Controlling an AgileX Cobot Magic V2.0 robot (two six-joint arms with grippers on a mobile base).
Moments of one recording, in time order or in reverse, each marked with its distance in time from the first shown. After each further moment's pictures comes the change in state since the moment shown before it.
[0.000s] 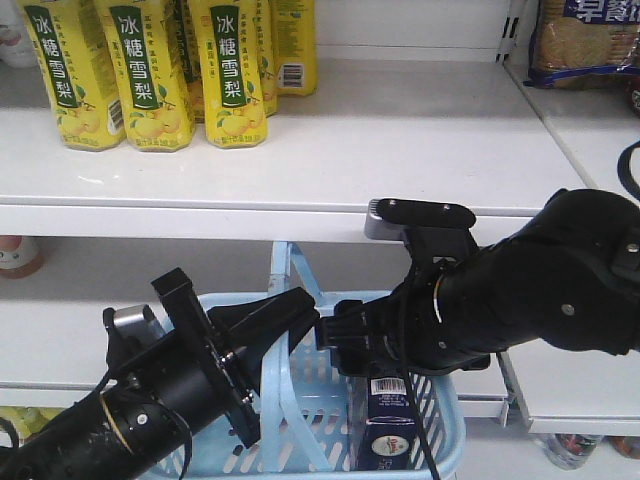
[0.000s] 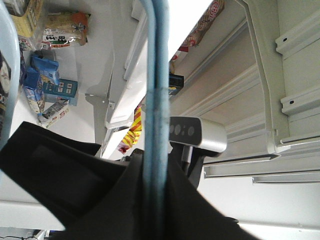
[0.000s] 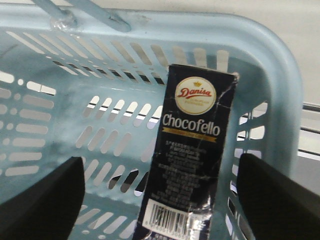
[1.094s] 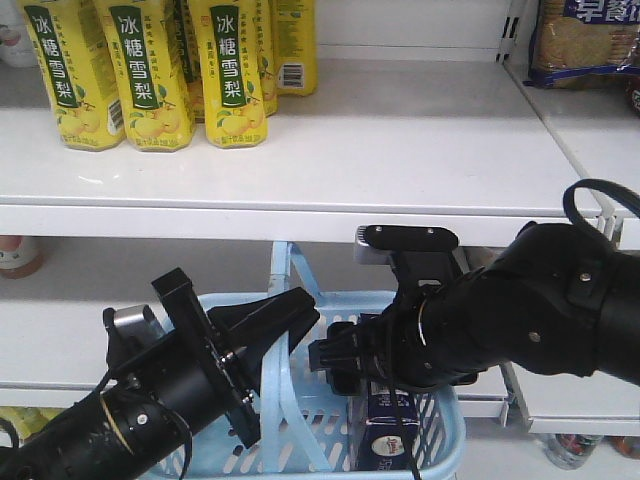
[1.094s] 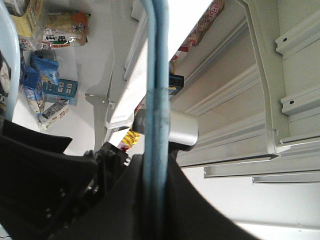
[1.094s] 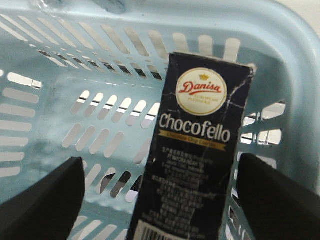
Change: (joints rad) left arm 0.000 0.000 0.000 0.000 0.000 0.000; right arm 0.008 0.047 0.061 -0.016 -0.086 0.002
